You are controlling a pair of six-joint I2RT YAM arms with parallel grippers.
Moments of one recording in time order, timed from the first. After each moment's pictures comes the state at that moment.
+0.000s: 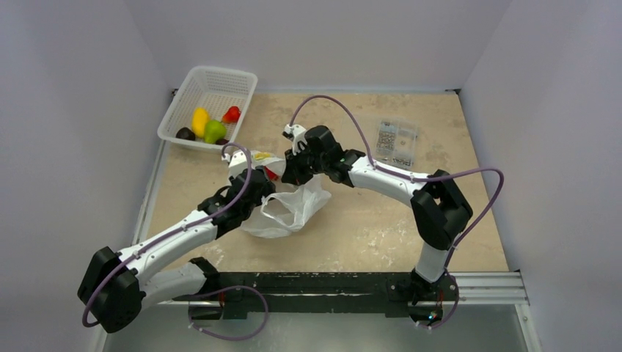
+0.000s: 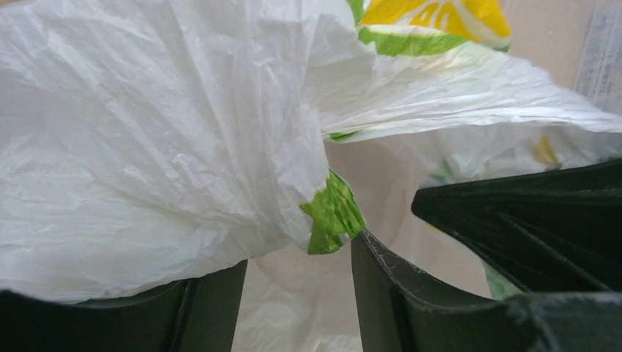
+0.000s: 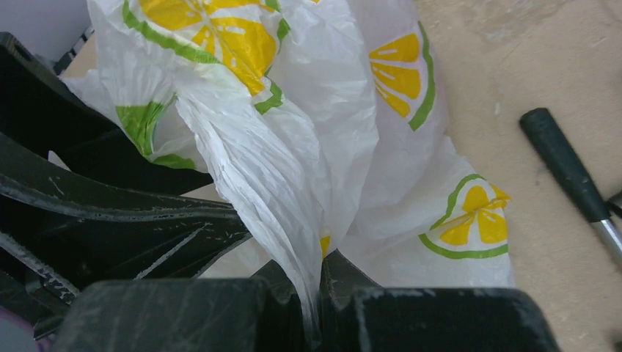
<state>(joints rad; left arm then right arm) -0.69 1.06 0.62 -0.24 -0.48 -0.83 0.78 1.78 1.29 -0.10 -0.32 0.25</state>
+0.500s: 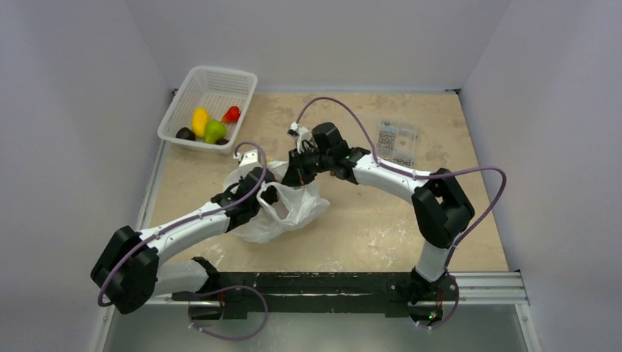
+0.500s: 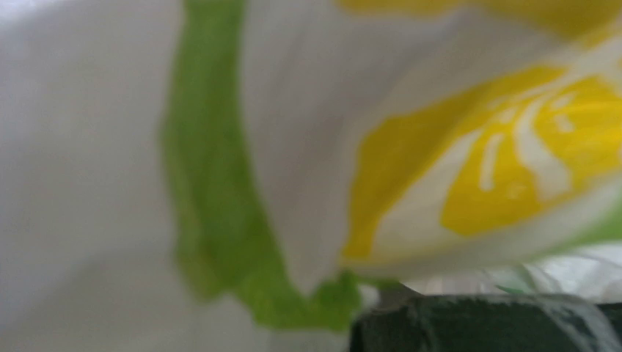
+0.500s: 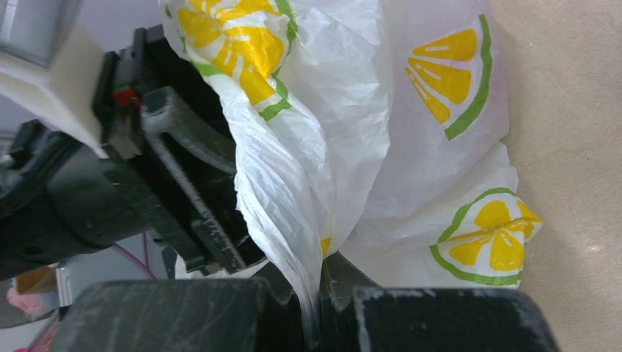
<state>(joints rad) -0.68 1.21 0.63 -0.17 -0.45 -0.78 0.73 1.78 1.27 -0.09 -0.61 0.39</state>
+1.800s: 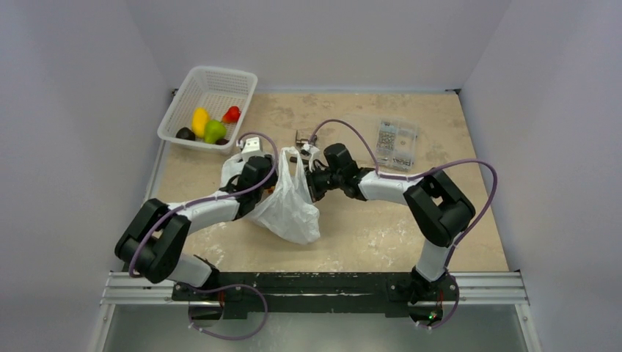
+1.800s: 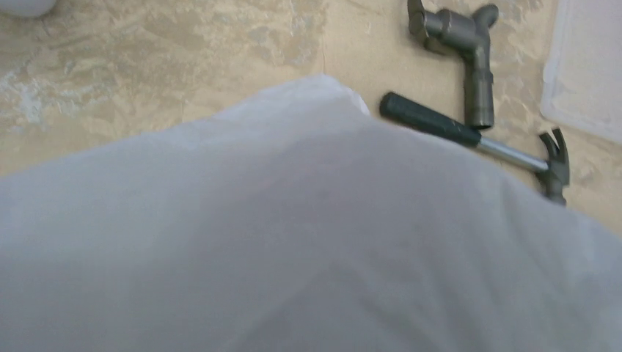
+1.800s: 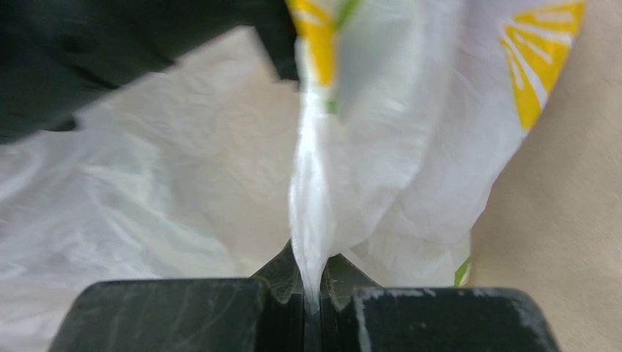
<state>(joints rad) -0.55 1.45 0.62 0.26 -0.45 -0.53 0.70 1.79 0.98 0.19 -0.66 0.37</state>
